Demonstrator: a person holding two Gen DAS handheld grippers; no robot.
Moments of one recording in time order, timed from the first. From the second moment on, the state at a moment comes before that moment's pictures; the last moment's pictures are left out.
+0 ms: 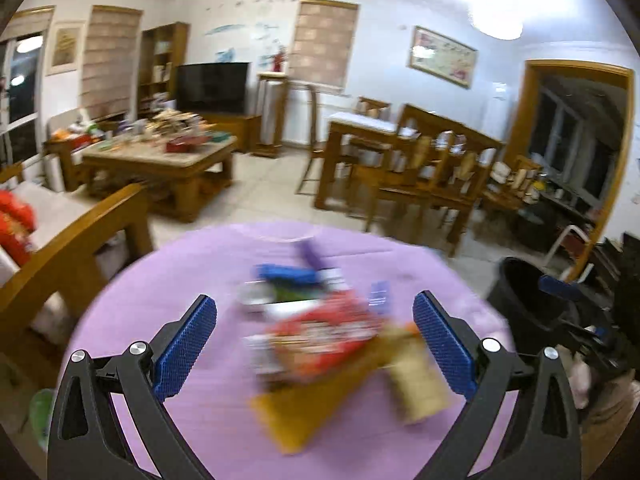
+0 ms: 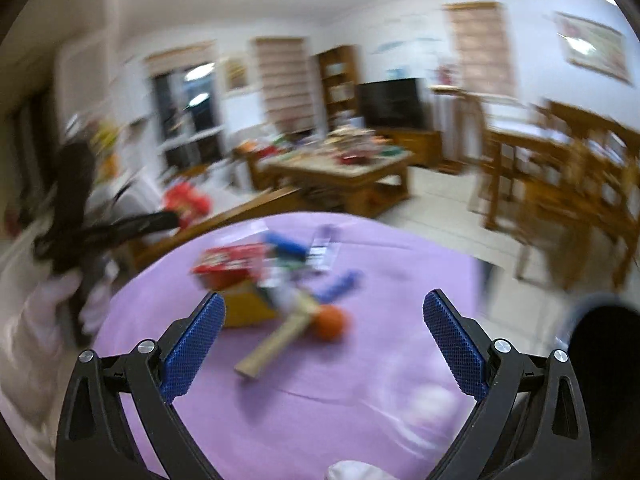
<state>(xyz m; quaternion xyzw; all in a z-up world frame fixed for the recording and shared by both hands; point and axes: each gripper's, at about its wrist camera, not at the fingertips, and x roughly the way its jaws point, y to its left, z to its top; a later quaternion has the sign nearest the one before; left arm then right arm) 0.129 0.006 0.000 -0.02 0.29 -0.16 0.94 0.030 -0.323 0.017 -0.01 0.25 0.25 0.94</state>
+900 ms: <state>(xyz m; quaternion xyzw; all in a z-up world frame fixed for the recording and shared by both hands) 0.237 0.074 -0.104 0.04 0.43 -0.20 0.88 0.161 -0.084 -0.029 -0.38 0.33 0.44 0.74</state>
